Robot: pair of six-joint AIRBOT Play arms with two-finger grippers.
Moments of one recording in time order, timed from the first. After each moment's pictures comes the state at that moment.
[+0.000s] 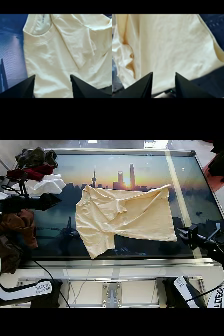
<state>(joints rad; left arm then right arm) 0.34 -1.36 1.15 0.68 -1.18 -1.01 -0.90 -0.92 0.45 -0.62 1.18 1.17</state>
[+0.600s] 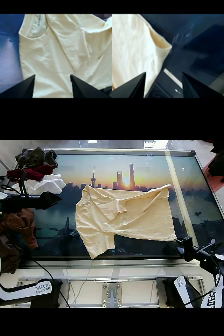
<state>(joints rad) 0.34 -1.36 1.15 0.63 -1.17 -1.00 -0.96 -0.85 0.24 -0.67 0.97 1.27</state>
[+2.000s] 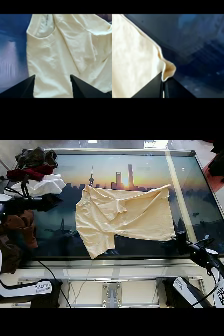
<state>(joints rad) 0.34 -1.42 1.10 0.63 -1.11 -1.04 -0.69 -0.99 0.24 -0.41 0.65 1.19</state>
